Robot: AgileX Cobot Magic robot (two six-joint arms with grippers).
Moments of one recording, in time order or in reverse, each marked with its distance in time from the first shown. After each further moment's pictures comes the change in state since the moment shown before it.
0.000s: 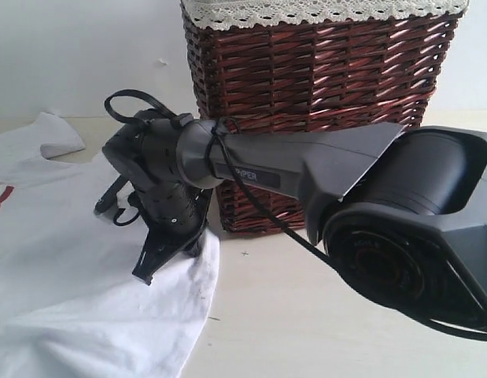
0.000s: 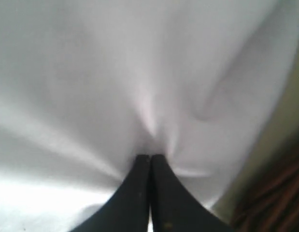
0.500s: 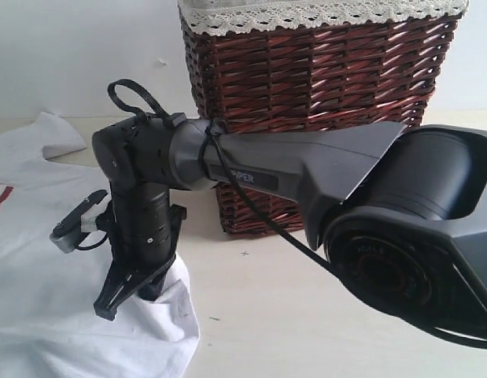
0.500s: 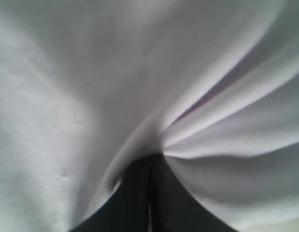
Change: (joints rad) left arm 0.000 0.000 0.000 0.000 0.000 0.000; right arm 0.016 -0.023 0.006 0.363 0.025 -0.277
